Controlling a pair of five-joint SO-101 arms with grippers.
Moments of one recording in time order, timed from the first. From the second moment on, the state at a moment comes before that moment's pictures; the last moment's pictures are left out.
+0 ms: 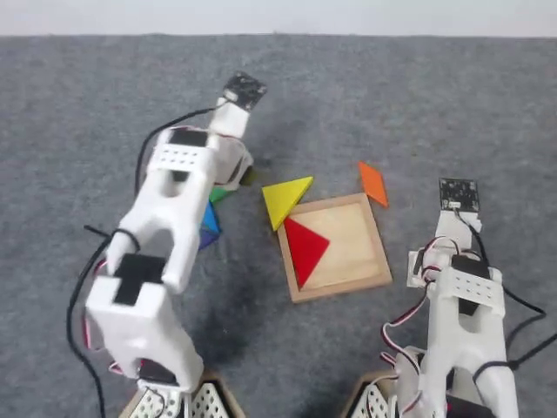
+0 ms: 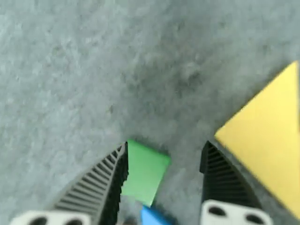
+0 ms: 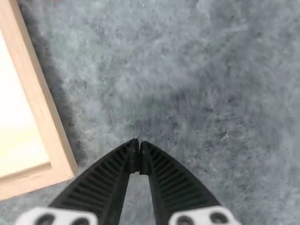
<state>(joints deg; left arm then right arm) 2.4 18.8 6.6 55.8 -18.6 13.0 -33.1 68.5 42.8 11.1</state>
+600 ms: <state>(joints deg) 5.7 39.3 -14.3 67.2 -16.0 4.1 -33.1 69.9 42.6 11.0</state>
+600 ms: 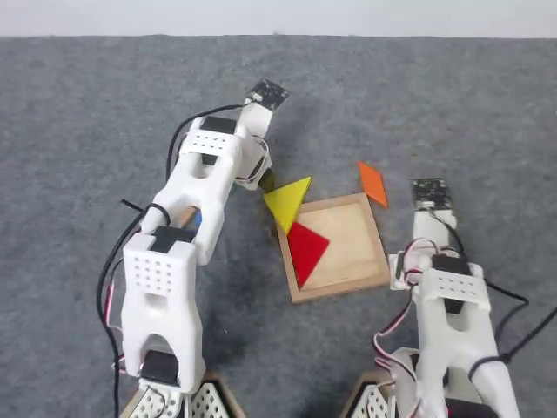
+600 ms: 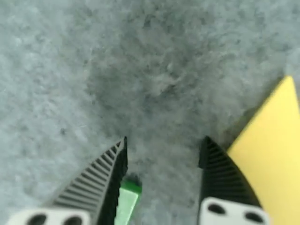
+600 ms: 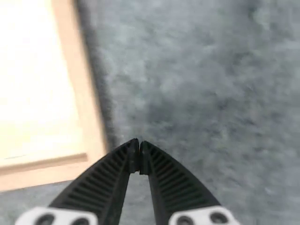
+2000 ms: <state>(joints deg) 24.2 26.3 -8.3 63.3 -10.1 -1.1 -33.1 69.9 42.6 8.8</state>
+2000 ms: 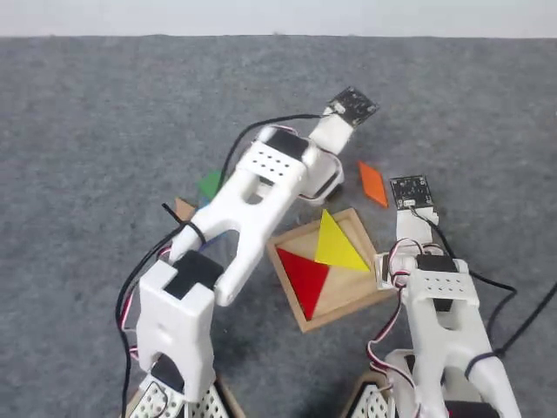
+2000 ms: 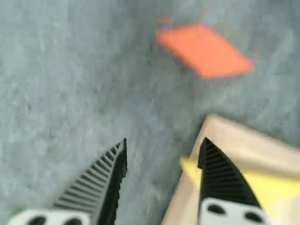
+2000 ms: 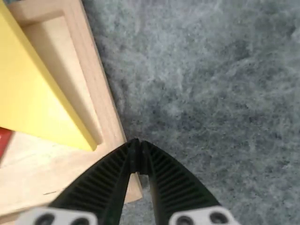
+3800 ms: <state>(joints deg) 36.5 5.4 28.2 56.7 -18.2 -1.1 -33.1 69.9 42.6 8.7</state>
